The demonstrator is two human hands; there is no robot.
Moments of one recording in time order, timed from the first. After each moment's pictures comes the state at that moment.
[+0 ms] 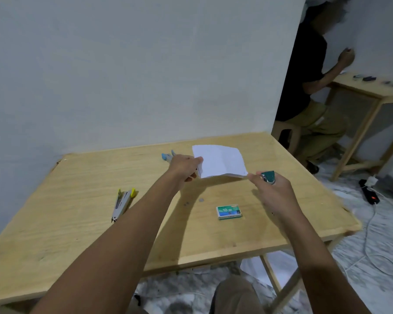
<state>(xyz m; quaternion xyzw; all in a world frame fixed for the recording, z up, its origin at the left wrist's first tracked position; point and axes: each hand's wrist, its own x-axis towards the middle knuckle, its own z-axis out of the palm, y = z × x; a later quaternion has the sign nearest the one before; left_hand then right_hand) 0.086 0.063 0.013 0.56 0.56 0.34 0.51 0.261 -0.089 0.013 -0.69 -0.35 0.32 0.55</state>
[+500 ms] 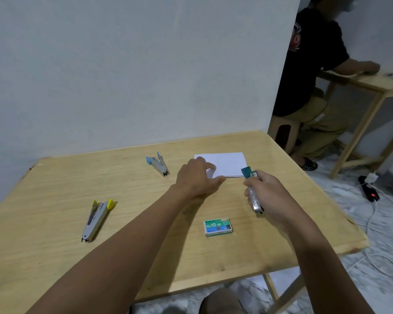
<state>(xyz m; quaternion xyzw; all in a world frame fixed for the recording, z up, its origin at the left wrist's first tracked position) 0.154 0.091 -0.034 0.83 0.51 0.16 0.14 0.295 -0.052 0.015 -0.70 -0.40 0.39 0.44</state>
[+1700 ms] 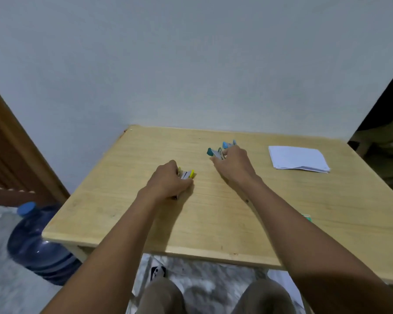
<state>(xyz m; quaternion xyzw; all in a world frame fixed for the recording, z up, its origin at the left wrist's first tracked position) -0.096 0.028 -0.011 0.64 0.71 0.17 0.24 0.091 0.064 -0.006 -0.68 -0.63 0.21 0.30</state>
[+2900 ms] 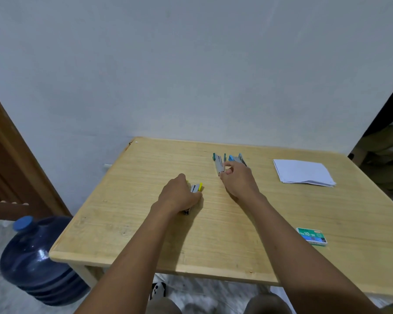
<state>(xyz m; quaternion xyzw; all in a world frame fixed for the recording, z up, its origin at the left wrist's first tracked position) -0.104 0.036 -0.020 0.65 0.69 0.19 0.26 0.075 0.075 -0.021 -0.69 -0.61 0.22 0.32</state>
